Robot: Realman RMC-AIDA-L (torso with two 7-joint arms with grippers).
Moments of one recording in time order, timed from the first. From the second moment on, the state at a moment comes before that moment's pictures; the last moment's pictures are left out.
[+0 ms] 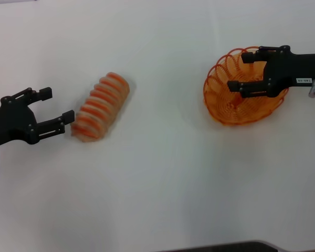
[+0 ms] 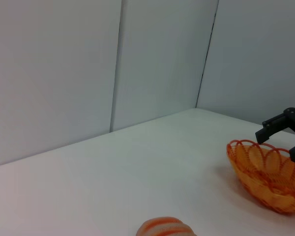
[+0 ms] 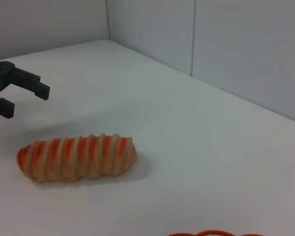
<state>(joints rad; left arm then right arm) -0.38 -2.06 0.60 0.53 1.94 1.48 -1.10 0.47 2.08 -0.67 -0.83 -2.16 -1.44 1.35</state>
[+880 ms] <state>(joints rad) -0.39 -2.06 0.60 0.53 1.94 1.47 -1.10 0.50 2.05 -0.63 -0.84 -2.16 -1.53 1.51</state>
